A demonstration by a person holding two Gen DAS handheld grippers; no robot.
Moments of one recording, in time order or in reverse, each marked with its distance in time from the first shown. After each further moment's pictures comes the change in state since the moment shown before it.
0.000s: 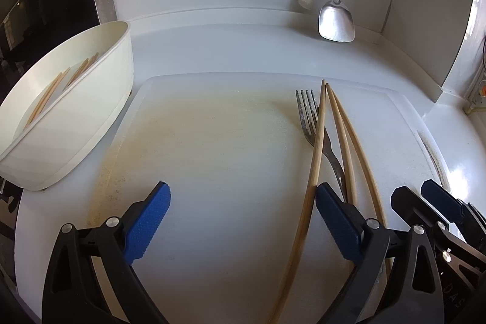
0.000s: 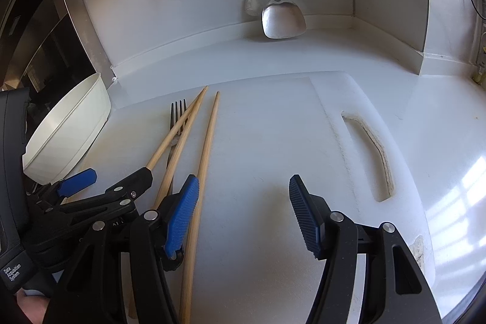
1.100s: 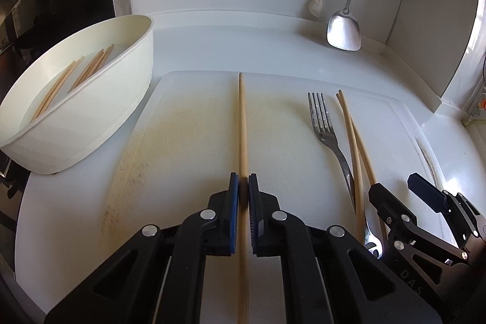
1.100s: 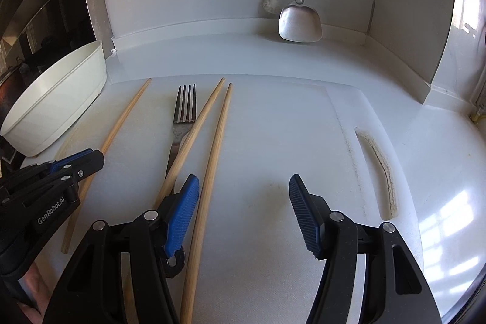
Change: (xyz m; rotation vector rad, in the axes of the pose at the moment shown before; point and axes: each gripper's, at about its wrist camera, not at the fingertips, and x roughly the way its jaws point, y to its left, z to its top) left arm -0.015 0.012 -0.008 -0.048 -0.006 0.002; right arm 0.016 0.028 -0.001 -0.180 0.021 -0.105
